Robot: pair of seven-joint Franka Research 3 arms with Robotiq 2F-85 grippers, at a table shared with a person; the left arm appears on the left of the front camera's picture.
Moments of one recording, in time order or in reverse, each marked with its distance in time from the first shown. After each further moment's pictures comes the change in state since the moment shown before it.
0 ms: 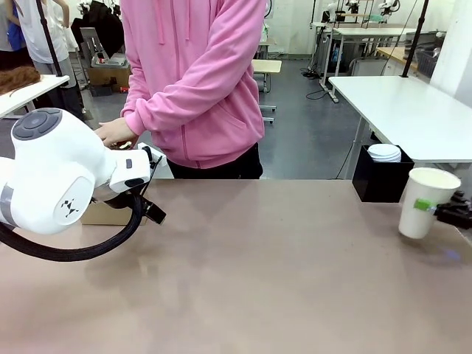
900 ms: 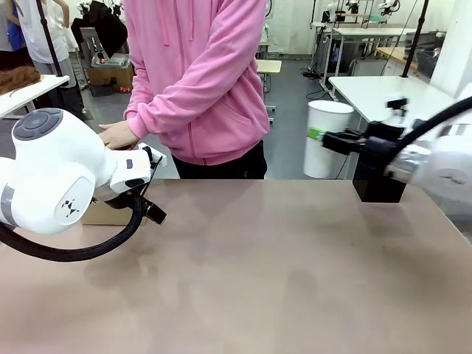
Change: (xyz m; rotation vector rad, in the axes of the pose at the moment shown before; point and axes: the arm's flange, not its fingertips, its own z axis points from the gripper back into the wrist) left arm 0.000 0.000 0.000 0.000 0.001 -0.001; right arm 0.077 0.093 -0.283 -0.153 -0.038 -0.075
